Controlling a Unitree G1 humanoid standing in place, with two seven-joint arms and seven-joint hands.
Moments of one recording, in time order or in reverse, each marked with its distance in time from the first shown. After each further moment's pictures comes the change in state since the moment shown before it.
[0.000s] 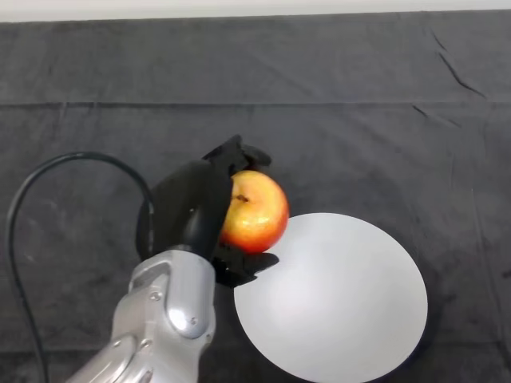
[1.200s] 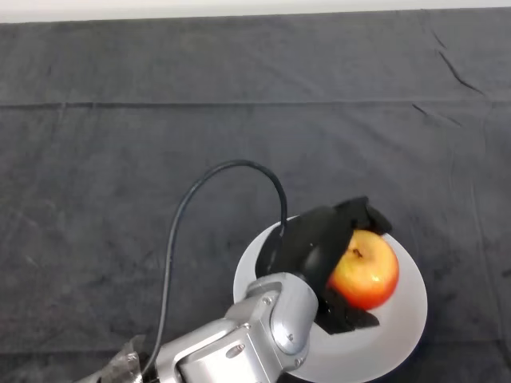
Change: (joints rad) left arm -0.214 -0.111 -0.317 0.353 -0.395 -0.215 0.166; right arm 0.000 0.000 0.000 0.000 0.000 0.000 0.000
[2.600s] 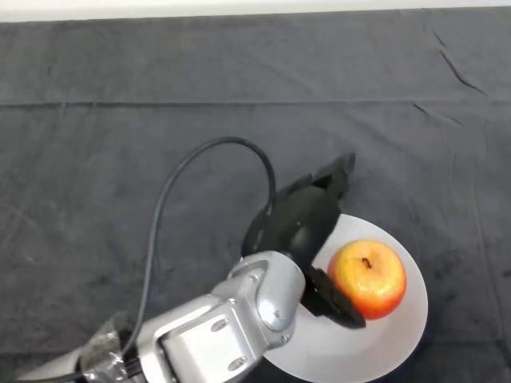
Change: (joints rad) left arm -0.066 0.073 0.024 -0.051 -0.083 0.056 0.017; right arm 0.000 0.000 0.000 0.000 0.000 0.000 0.000
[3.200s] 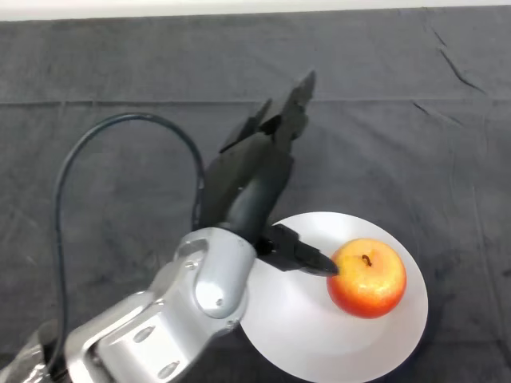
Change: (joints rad) left arm 0.085 0.138 0.160 -0.179 0.092 -0.146 0.051; right arm 0.000 0.000 0.000 0.000 0.000 0.000 0.000
